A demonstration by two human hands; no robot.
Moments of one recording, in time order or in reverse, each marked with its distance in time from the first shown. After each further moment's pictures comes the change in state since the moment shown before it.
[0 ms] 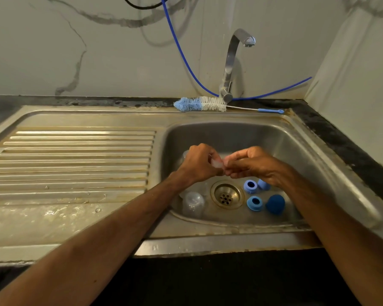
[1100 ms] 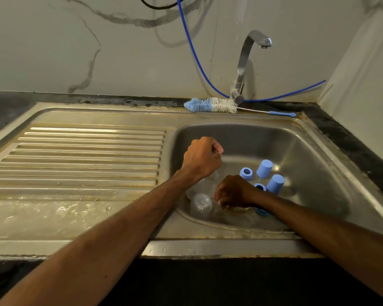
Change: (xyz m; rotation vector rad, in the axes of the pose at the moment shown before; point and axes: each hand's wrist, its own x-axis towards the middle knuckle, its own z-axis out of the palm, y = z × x) left_hand 0.008 -0.014 -0.005 -0.046 0.182 -0.091; right_hand 0.042 0.060 0.056 -0.791 -0.173 -0.104
